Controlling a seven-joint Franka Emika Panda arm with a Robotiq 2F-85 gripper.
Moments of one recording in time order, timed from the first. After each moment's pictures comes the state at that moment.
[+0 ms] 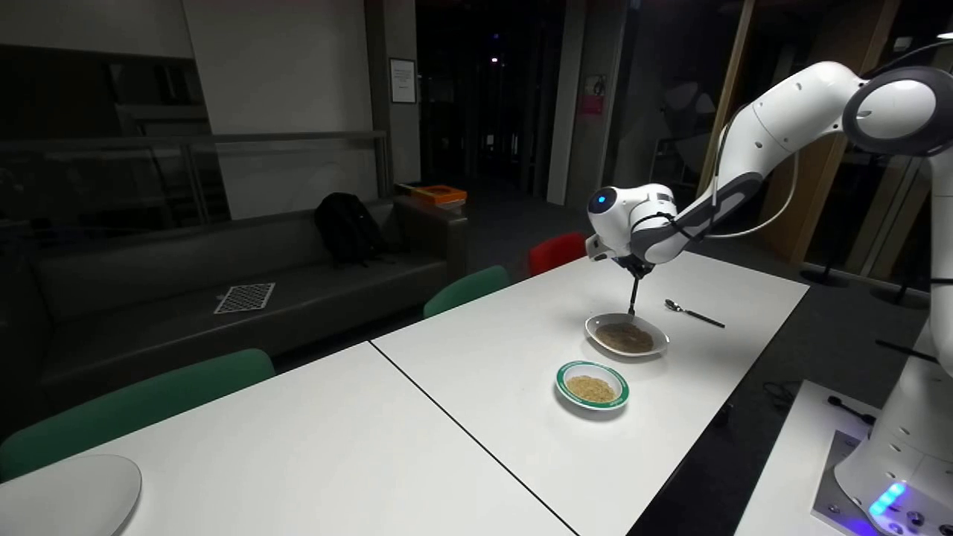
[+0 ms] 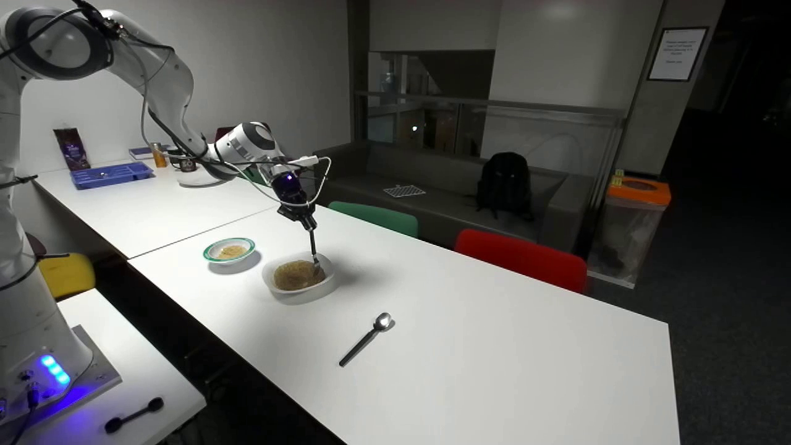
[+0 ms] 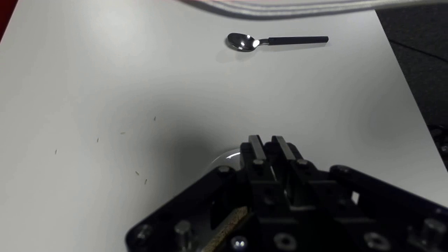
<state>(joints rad) -0.03 0.32 -0.02 -2.03 -0.96 2.12 -0.93</state>
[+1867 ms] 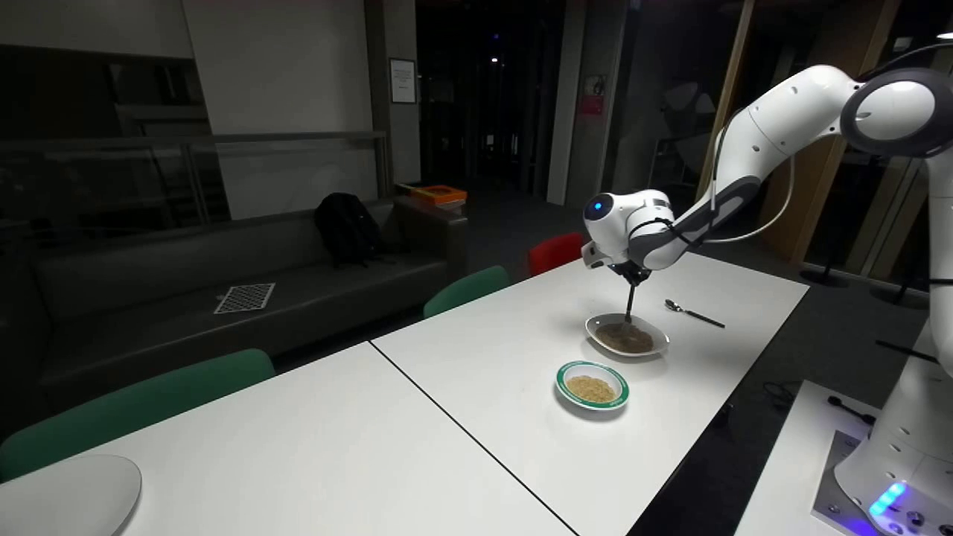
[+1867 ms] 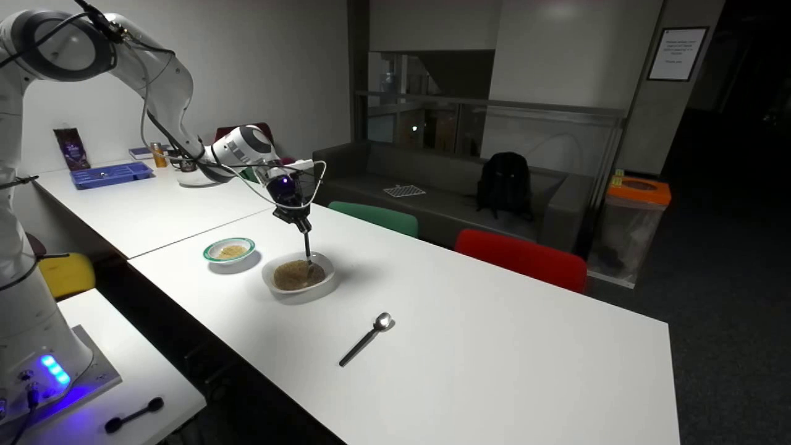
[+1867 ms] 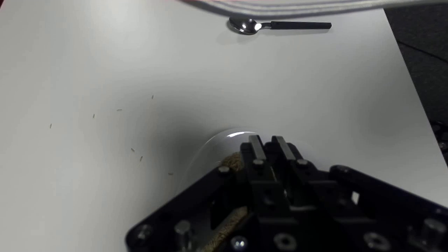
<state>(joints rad) -0.03 0.33 0.01 -2.04 -0.95 2.12 -0.93</state>
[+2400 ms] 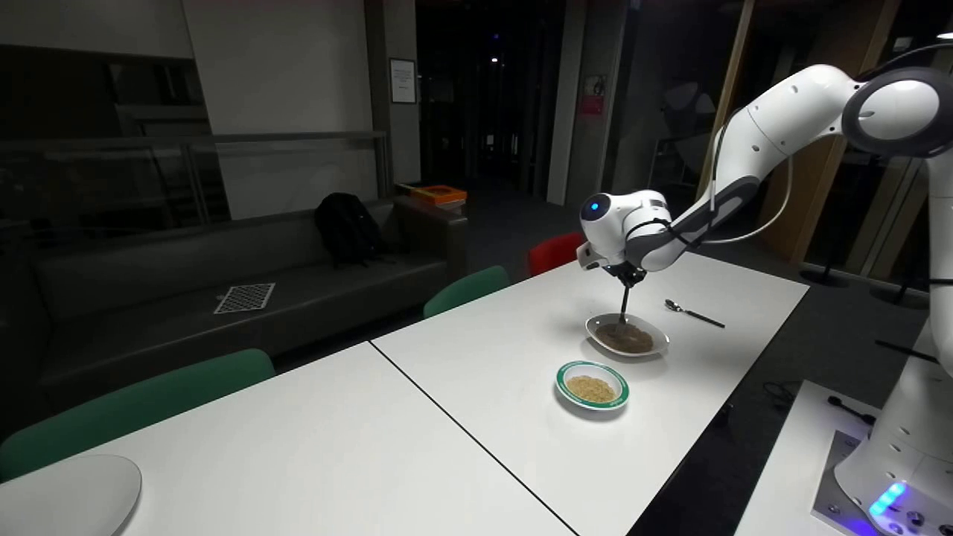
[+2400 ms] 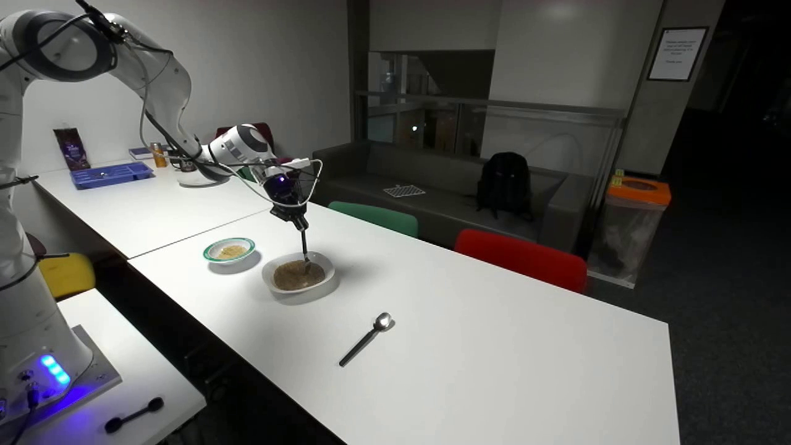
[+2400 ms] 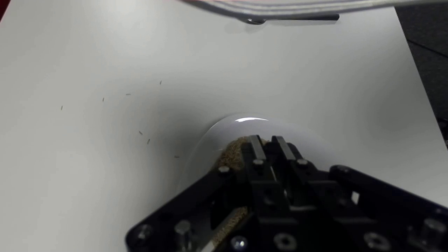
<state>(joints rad) -0.02 0.33 0.04 -2.04 -0.95 2.12 -0.93</state>
